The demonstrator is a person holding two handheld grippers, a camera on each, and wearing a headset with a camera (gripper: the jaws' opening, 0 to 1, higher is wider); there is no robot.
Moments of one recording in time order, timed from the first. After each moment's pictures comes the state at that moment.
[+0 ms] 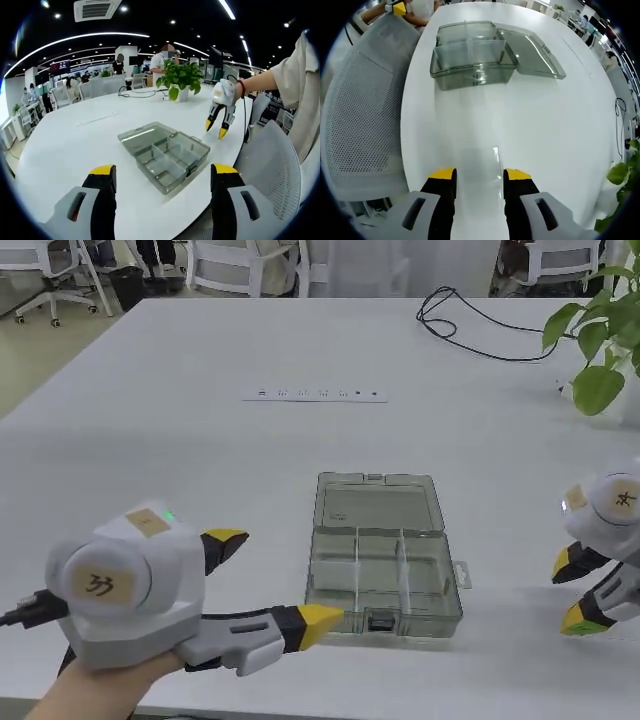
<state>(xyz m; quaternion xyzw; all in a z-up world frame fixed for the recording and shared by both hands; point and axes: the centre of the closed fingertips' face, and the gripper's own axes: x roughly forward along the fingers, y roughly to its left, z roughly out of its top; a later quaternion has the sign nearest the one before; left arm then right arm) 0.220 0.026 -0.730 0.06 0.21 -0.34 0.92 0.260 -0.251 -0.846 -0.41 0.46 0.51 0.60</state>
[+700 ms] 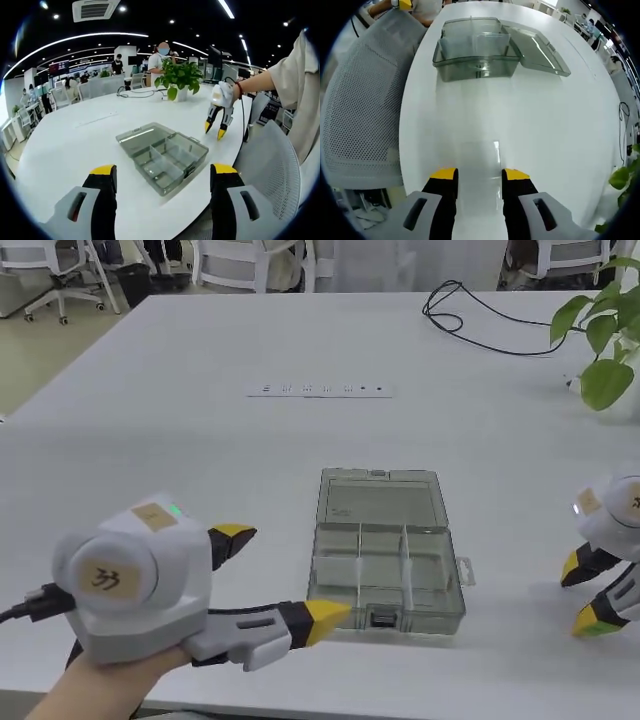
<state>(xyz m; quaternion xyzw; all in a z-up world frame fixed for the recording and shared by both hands) 0.220 0.019 -0.728 0.06 0.21 -0.34 0.92 0.251 -0.251 -0.849 -0.41 0.45 0.53 0.59</state>
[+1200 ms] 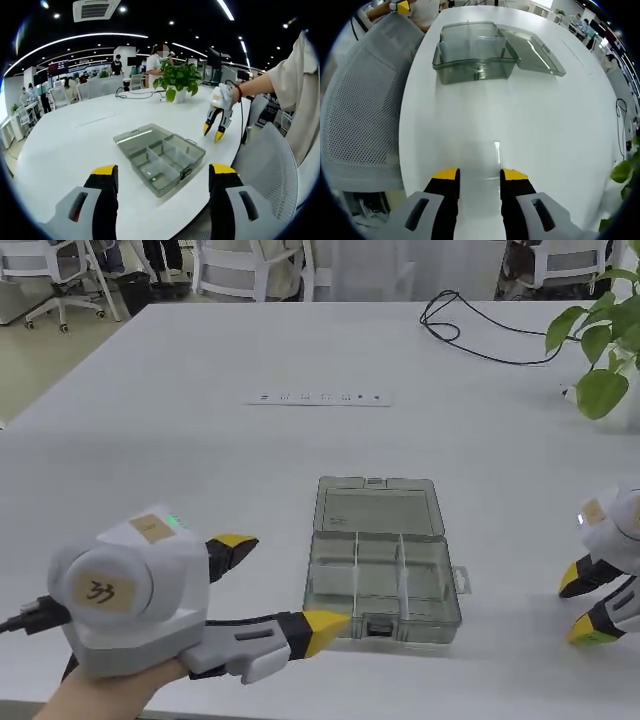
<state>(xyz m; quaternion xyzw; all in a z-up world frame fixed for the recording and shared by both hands) 0.216 0.015 -0.725 0.05 0.20 -0.35 0.91 0.250 -0.251 -0.847 -0.39 0.43 0.53 0.62</state>
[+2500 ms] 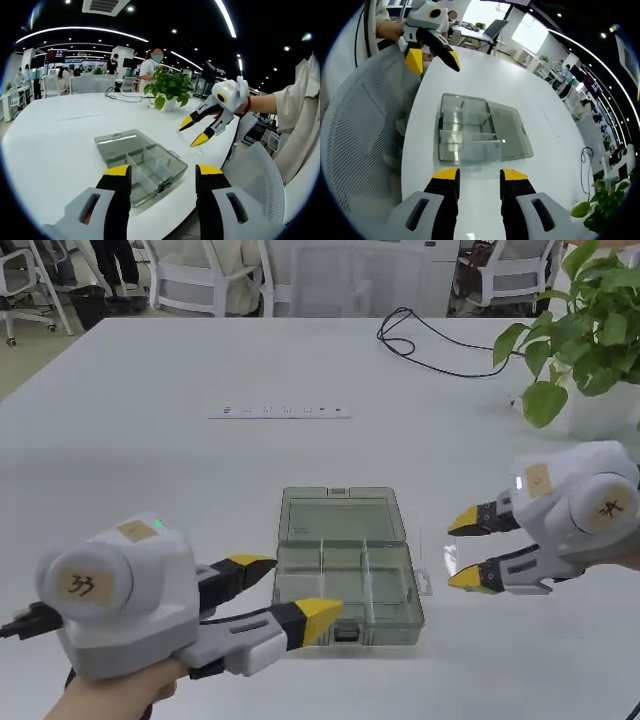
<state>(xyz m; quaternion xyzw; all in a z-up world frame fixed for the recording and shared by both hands) 0.214 -0.021 -0.719 -0.04 0.20 -0.39 0.90 0.267 -0.146 -0.758 -0.41 0.21 0.52 0.72</state>
